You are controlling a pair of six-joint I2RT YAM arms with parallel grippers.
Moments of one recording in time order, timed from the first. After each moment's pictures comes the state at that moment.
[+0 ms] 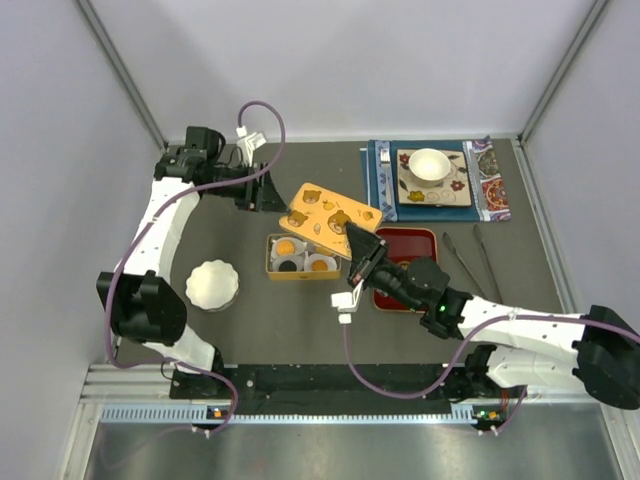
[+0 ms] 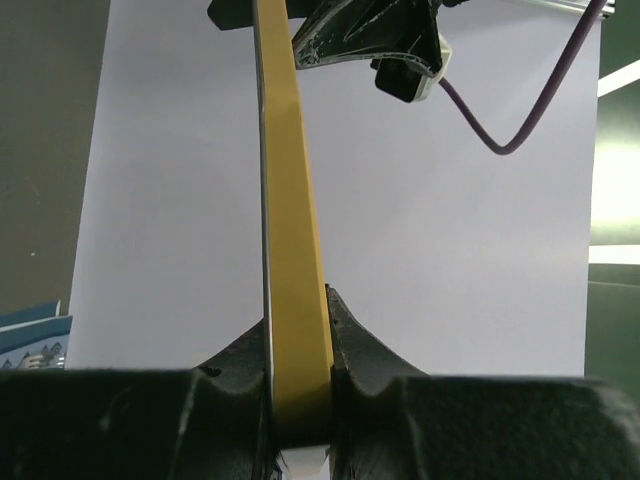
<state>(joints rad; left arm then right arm) -0.10 1.57 1.58 -0.99 0.95 0.05 1.04 1.08 0.53 0.63 0.12 -1.78</state>
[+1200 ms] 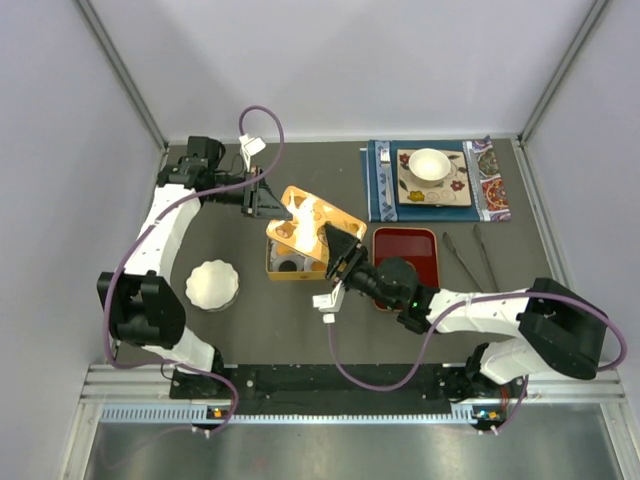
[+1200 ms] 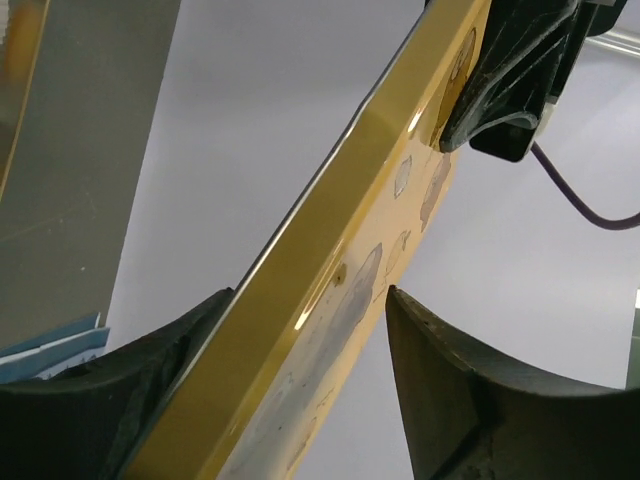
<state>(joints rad) -0.09 1.57 1.48 -0.94 1.23 0.02 1.05 1.37 0.55 0.82 0.11 -1.81</state>
